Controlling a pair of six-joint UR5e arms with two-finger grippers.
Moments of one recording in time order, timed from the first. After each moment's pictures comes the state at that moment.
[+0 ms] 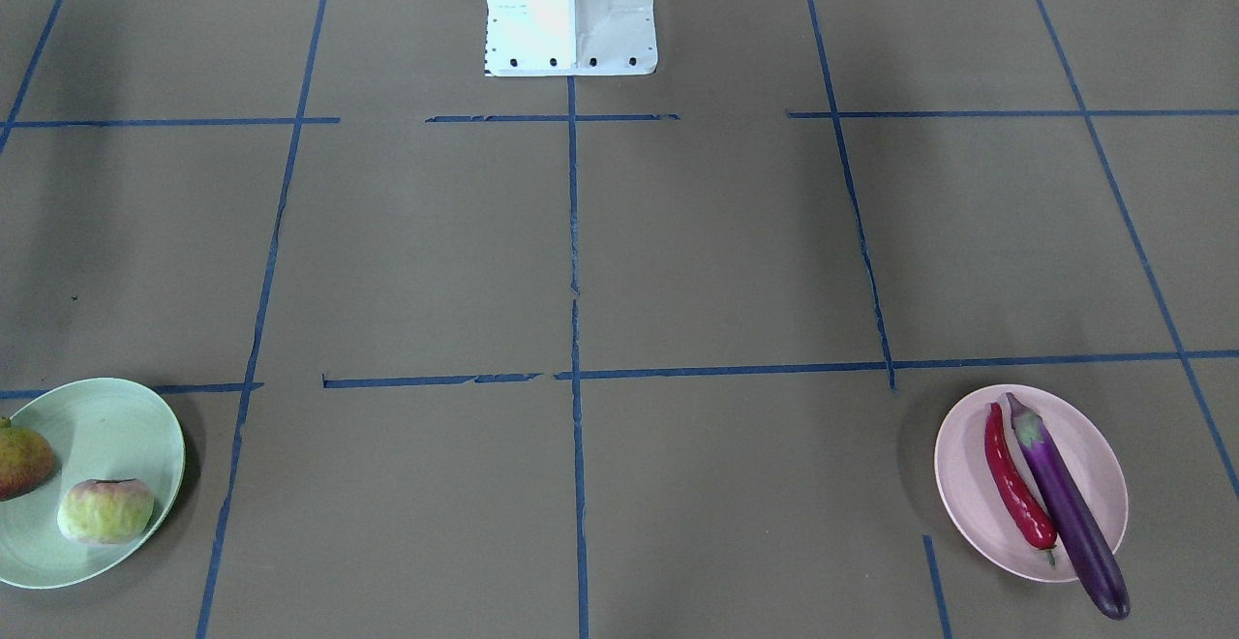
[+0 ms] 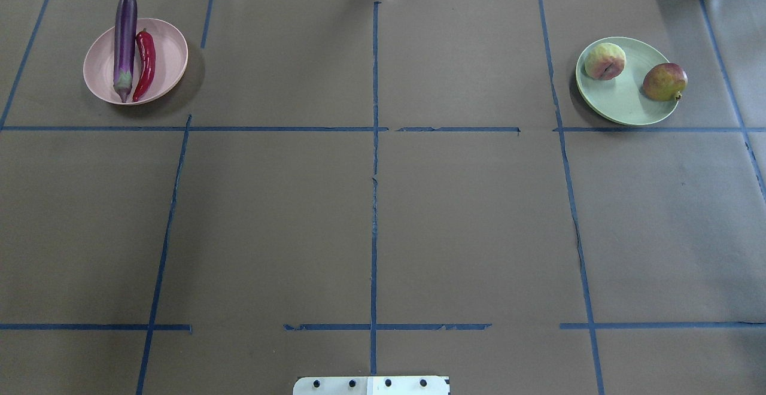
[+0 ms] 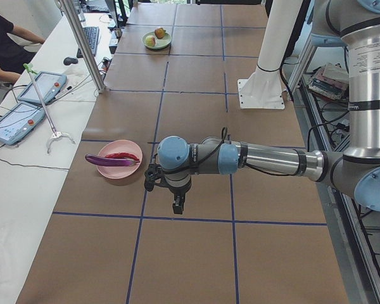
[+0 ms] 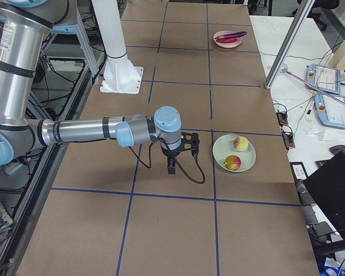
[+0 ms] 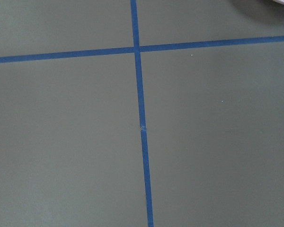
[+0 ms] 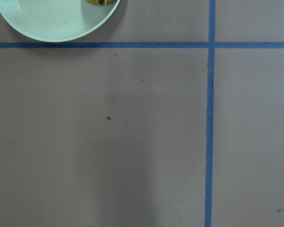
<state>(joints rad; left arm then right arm) -1.57 -1.42 -1.82 -1.43 -2.43 0.10 1.45 -1.87 1.97 -1.44 2.39 0.24</state>
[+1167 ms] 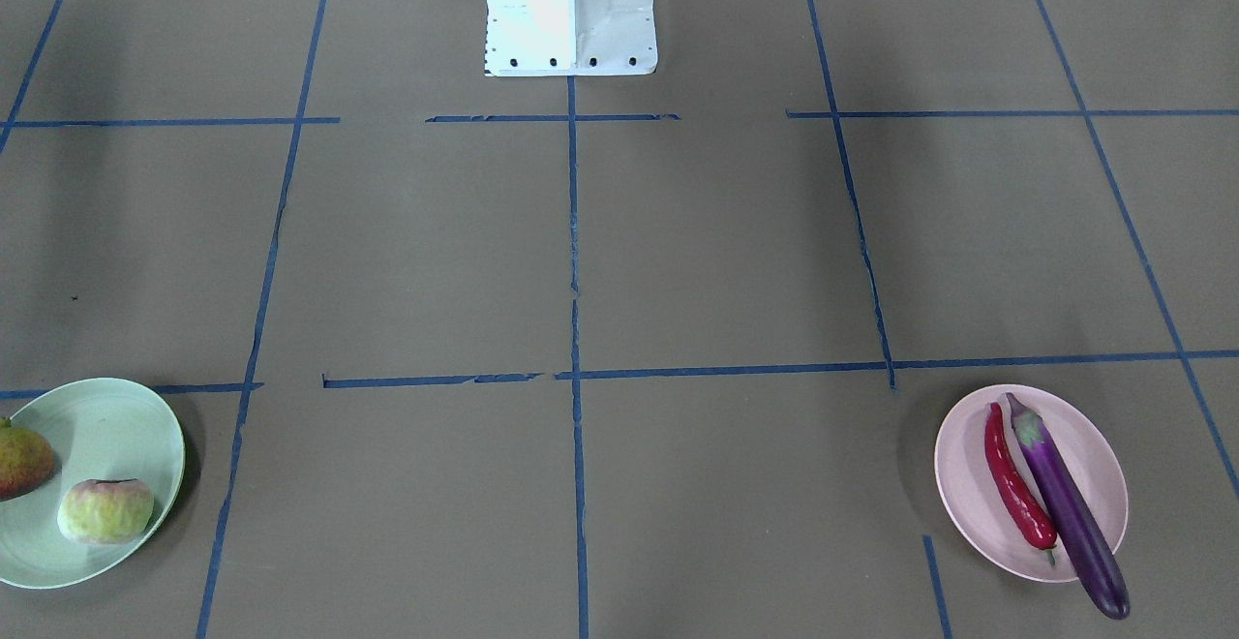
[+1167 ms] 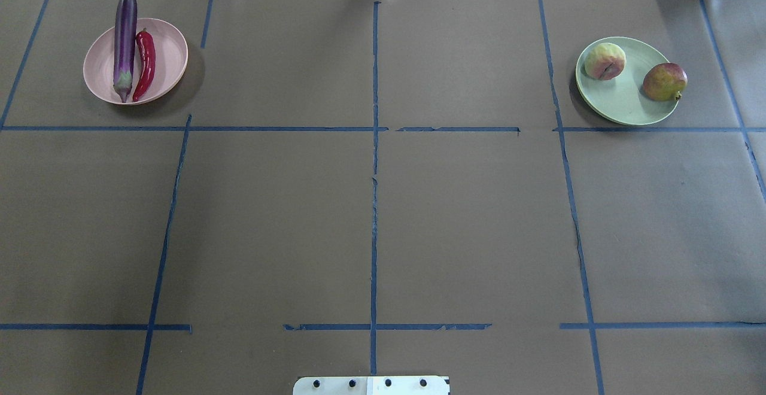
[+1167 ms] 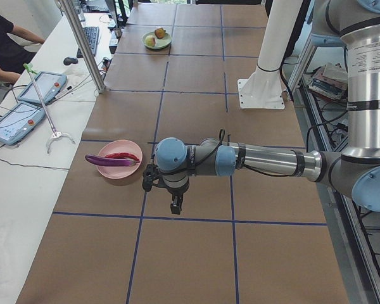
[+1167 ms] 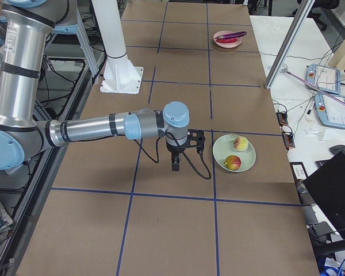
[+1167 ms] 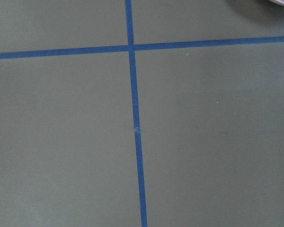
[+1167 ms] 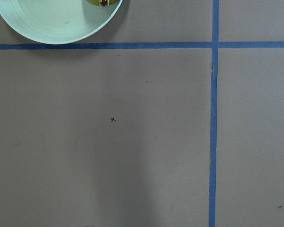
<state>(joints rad) -1.57 -1.44 -1.82 -1.44 -2.43 0.10 1.45 -1.81 1.98 -1.58 2.38 0.21</state>
